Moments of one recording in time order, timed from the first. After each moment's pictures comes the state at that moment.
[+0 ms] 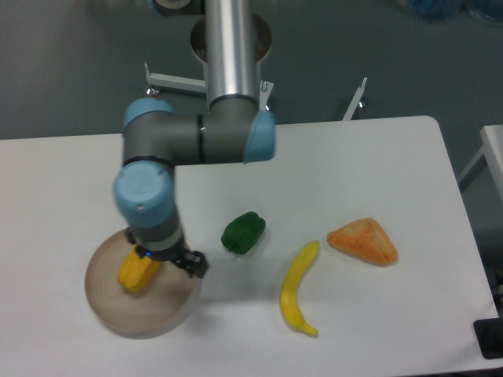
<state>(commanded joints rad) 2.01 -2.19 -1.06 -1.43 1.56 0.69</state>
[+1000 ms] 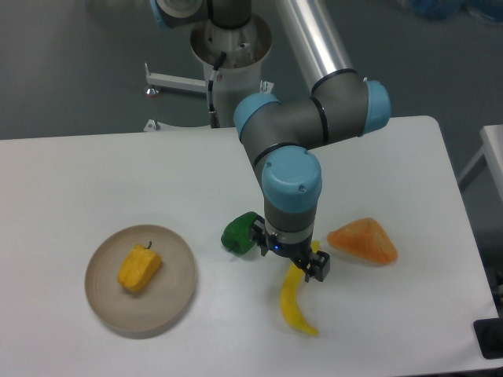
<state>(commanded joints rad) 2.16 -2.21 -1.09 -1.33 1.60 0.92</state>
